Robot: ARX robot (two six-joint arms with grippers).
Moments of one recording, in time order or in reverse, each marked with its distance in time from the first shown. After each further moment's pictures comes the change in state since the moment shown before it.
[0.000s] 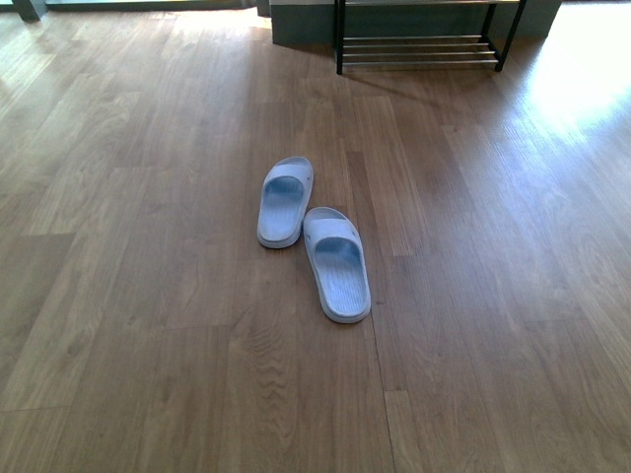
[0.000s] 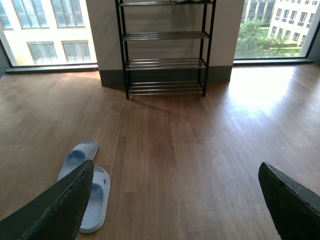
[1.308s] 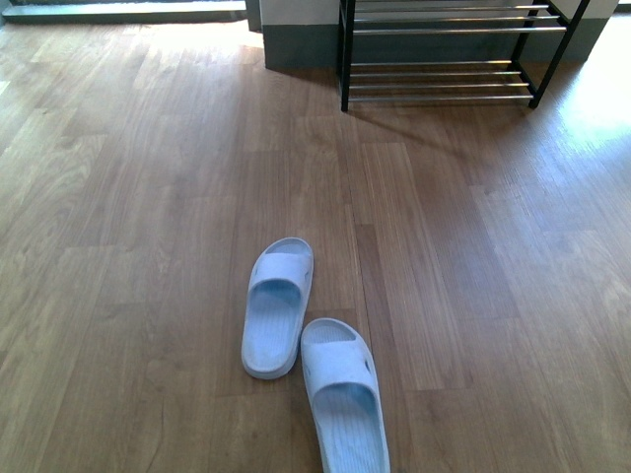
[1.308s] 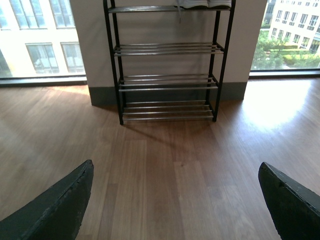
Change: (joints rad) left arm 0.000 0.000 0.000 0.000 0.000 0.000; right arm 0.000 0.000 0.000 0.000 -0.002 0.000
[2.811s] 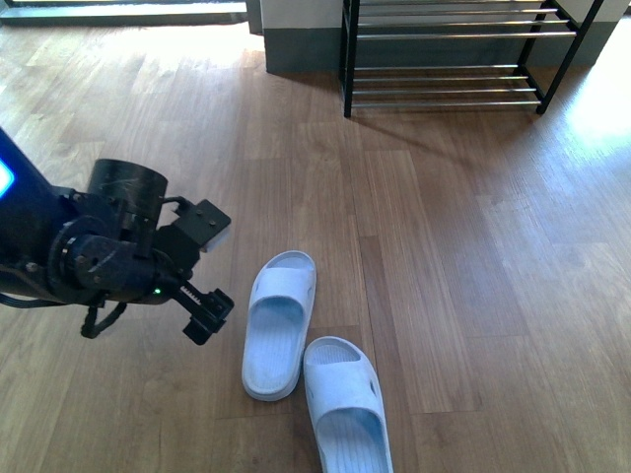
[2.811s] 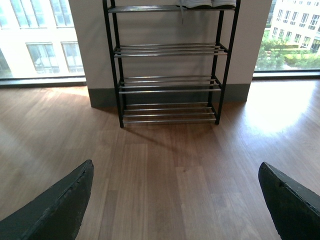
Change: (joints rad) left arm -0.193 2.589 1.159 0.442 0.026 0.511; right arm 0.000 0.000 0.000 0.000 0.000 0.000
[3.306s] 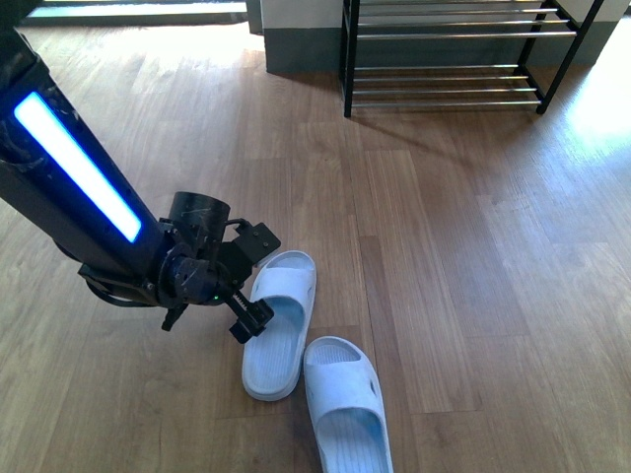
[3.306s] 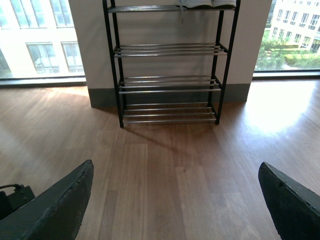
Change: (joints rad) left arm -0.060 0.343 0.421 -0.057 0.024 0.101; right arm 0.000 0.000 0.000 0.000 0.000 0.000
